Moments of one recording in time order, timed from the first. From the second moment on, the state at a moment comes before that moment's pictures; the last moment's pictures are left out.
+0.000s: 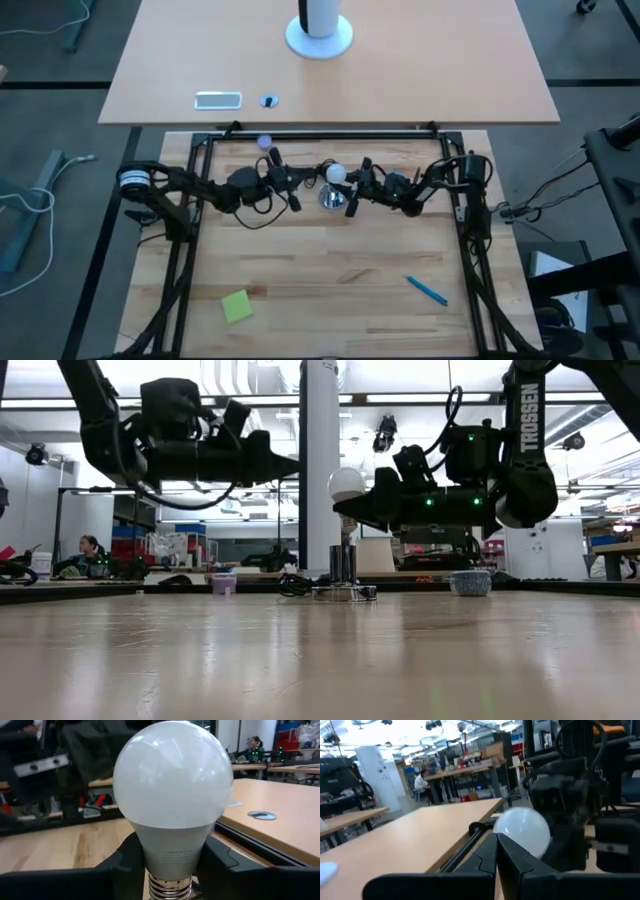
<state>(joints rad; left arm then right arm) 0.25 1.59 0.48 1.24 -0.14 0.22 -0.26 1.97 0.53 1.55 0.07 0.03</state>
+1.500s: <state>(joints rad) 0.26 1.82 0.63 1.18 -0.18 0.17 -0.24 2.04 0.57 1.46 0.08 0.03</state>
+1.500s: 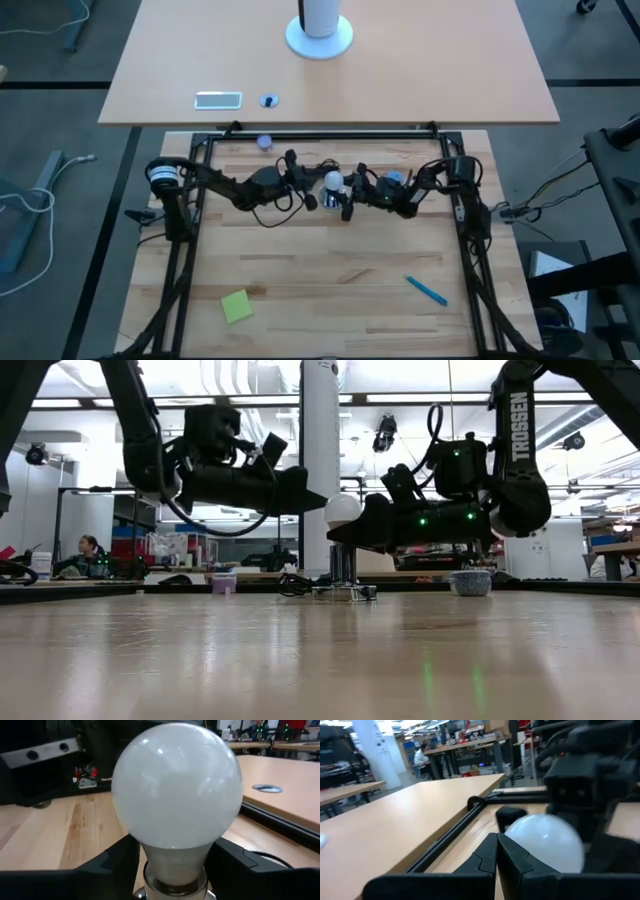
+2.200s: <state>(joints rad) 0.27 1.72 0.62 1.06 -0.24 0.23 -0.23 1.87 0.55 1.16 0.13 0.05</state>
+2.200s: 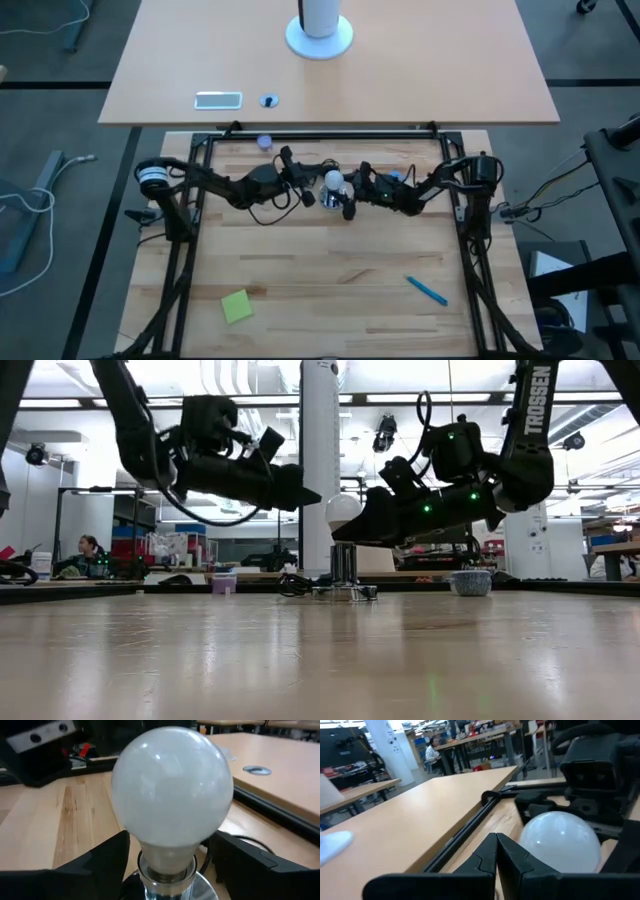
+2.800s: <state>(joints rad) 0.27 1.42 0.59 0.74 -0.27 0.27 -0.21 1.70 0.51 0.92 0.13 0.07</state>
